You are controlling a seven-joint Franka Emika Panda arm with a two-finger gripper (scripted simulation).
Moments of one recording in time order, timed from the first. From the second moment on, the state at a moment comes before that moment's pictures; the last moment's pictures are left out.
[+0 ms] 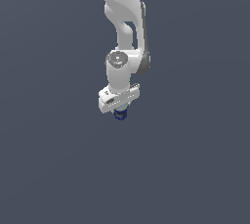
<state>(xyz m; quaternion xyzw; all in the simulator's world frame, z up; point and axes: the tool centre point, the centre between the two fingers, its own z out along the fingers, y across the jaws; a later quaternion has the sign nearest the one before) -0.063 -0.024 0.075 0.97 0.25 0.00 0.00</state>
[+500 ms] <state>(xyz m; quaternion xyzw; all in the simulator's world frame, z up) -0.061 -0.024 0.076 0.97 0.25 0.00 0.00</state>
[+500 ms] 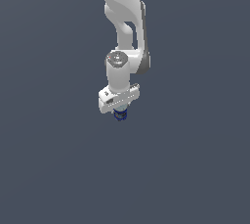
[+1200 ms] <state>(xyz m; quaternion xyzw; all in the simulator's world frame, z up) 0.028 -0.049 0.152 0.96 0.23 0.14 0.06</state>
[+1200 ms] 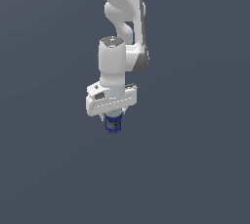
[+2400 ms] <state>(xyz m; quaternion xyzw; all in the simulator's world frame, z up) 0.113 -0.110 0.433 0.84 0.14 0.48 0.19</state>
